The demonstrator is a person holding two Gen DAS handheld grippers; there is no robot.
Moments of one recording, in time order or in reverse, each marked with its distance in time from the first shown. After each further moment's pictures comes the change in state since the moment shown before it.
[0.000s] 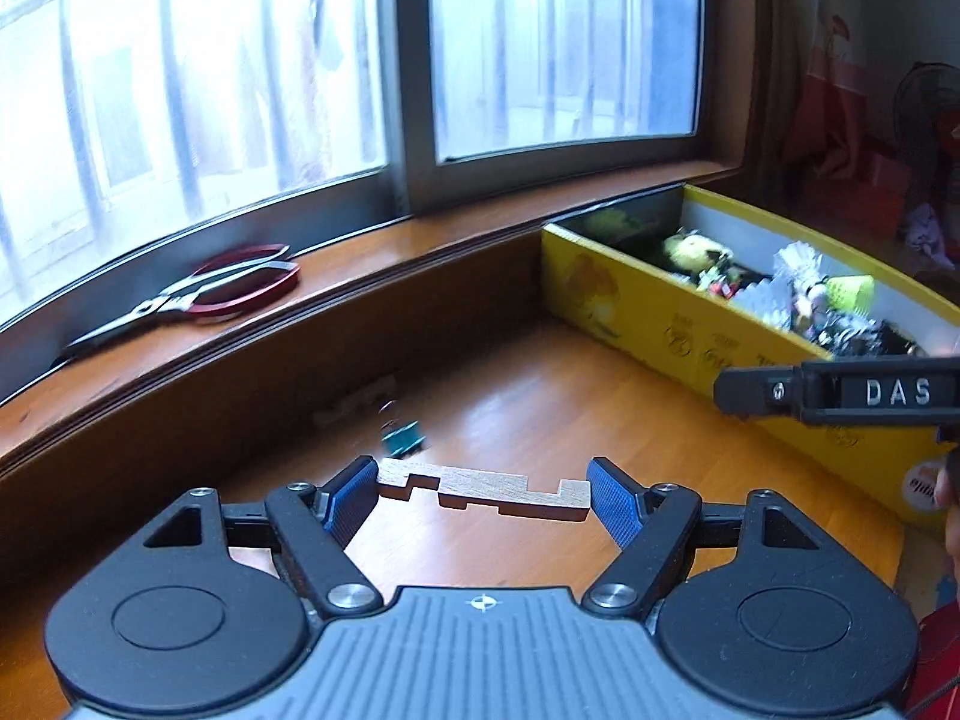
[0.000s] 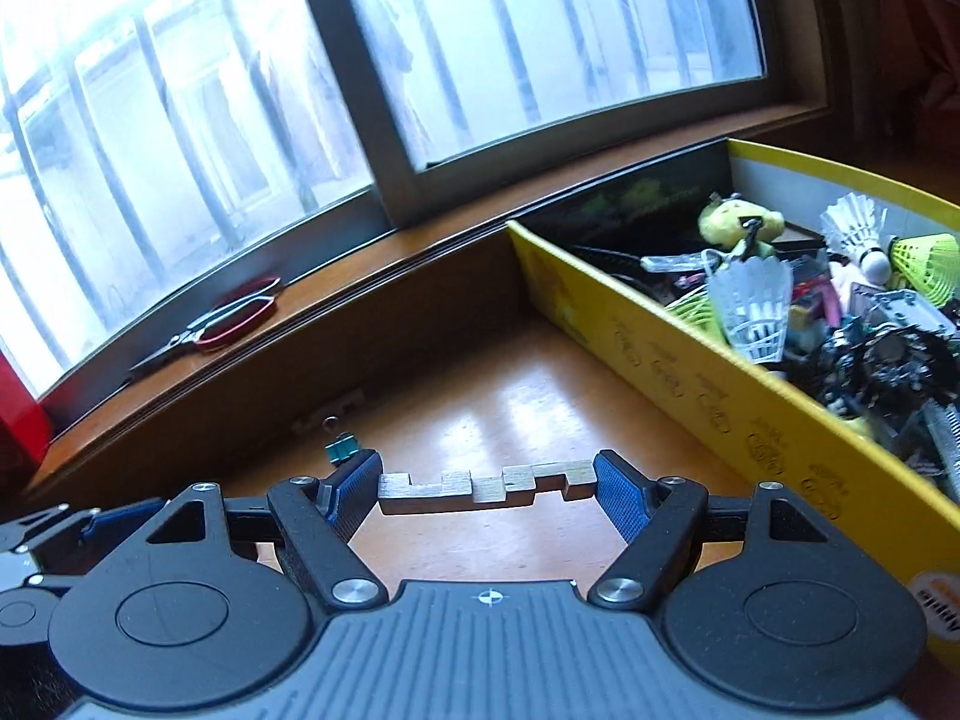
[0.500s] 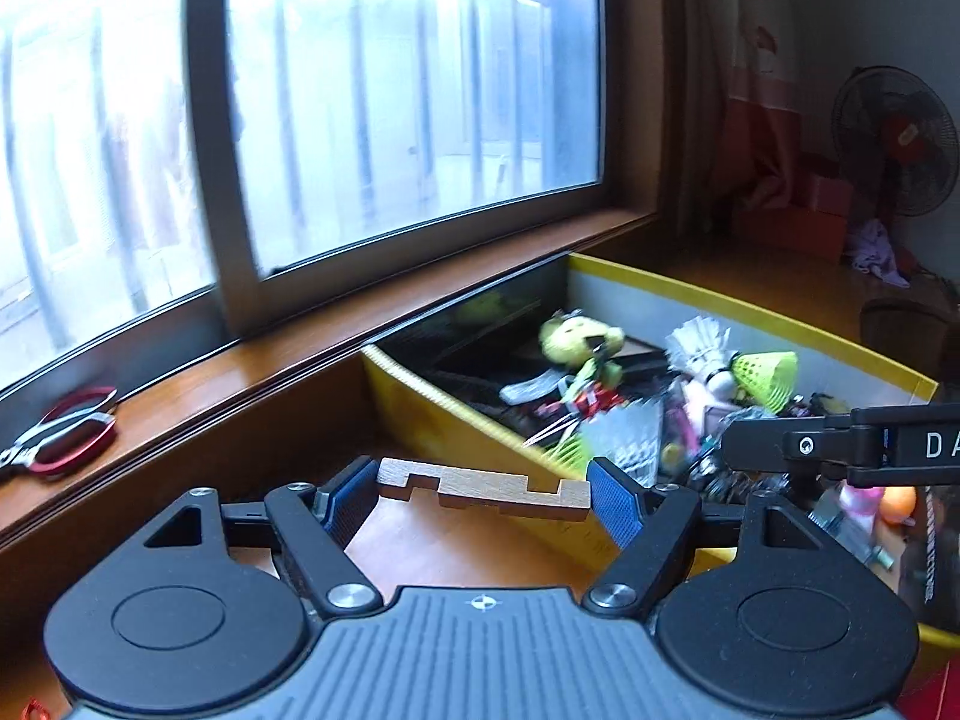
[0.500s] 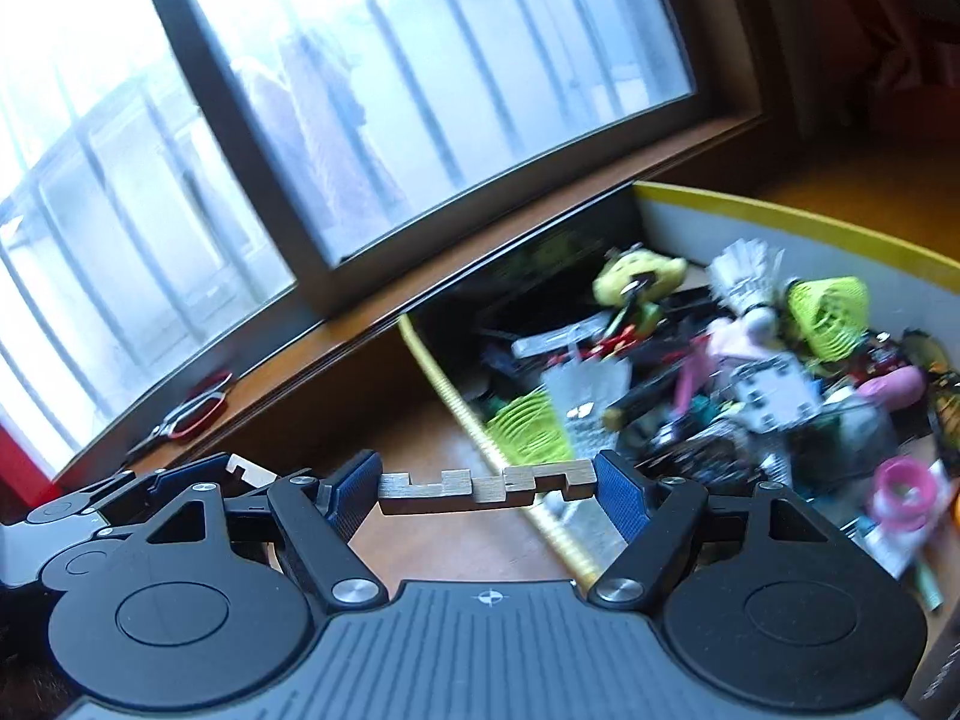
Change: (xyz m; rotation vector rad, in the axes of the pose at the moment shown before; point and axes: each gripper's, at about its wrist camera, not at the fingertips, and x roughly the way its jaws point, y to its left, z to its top) left arm 0.044 -0.128 0.079 0.078 -0.090 -0.082; right arm -0.043 -0.122 0.054 0.106 -0.049 0.033
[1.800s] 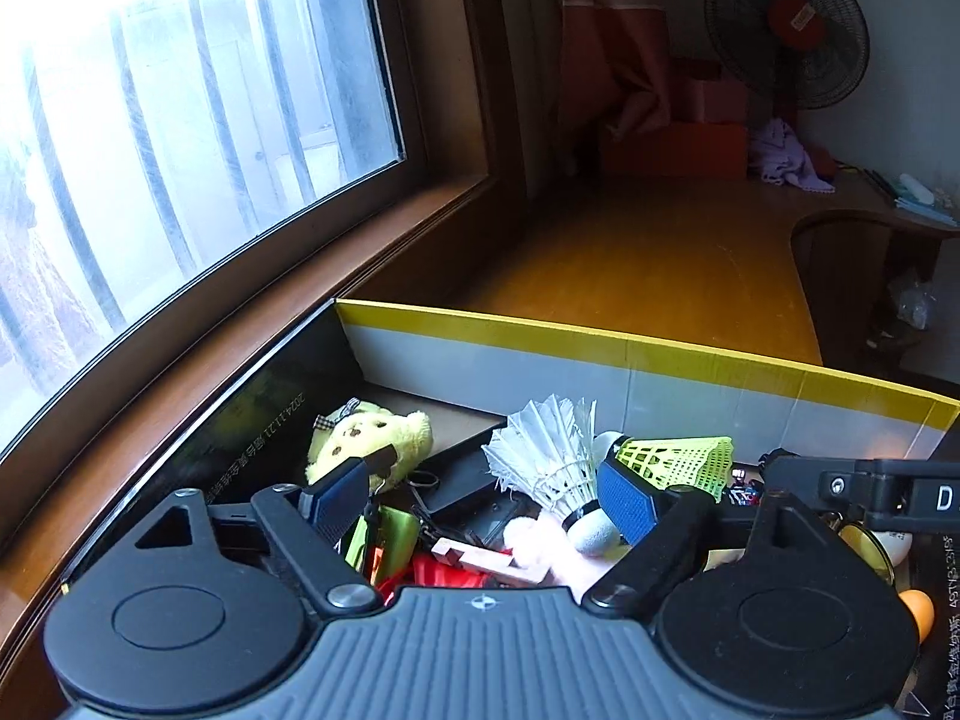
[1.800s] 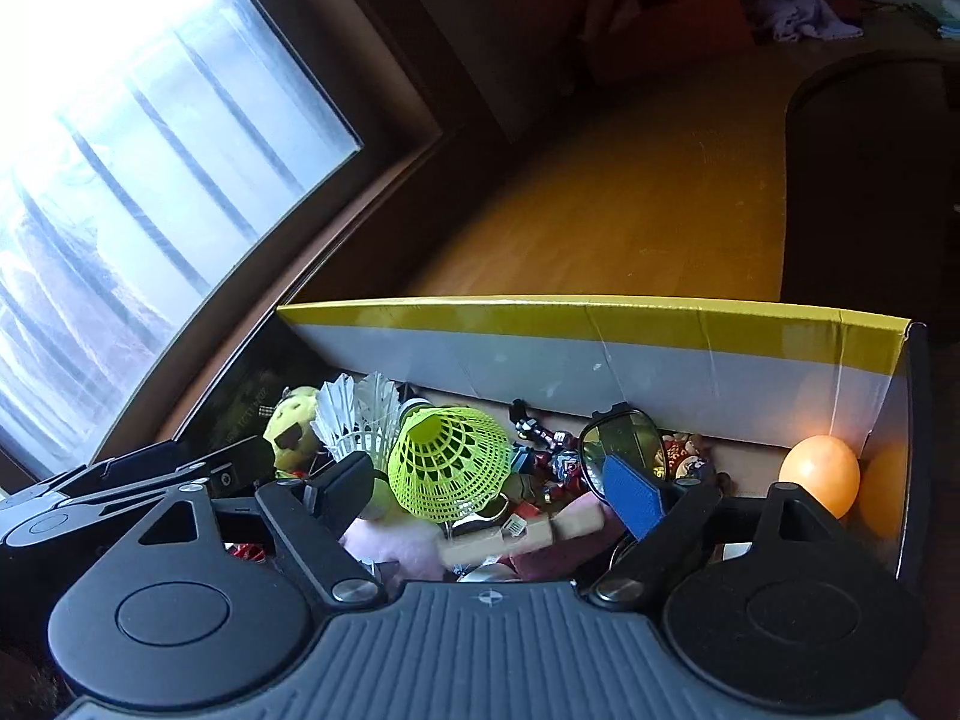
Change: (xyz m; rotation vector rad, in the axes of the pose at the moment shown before) left arm 0.188 -0.152 0.087 0.246 0.073 -0.165; right arm 0.035 -0.204 0.049 0.385 -0.100 -0.288
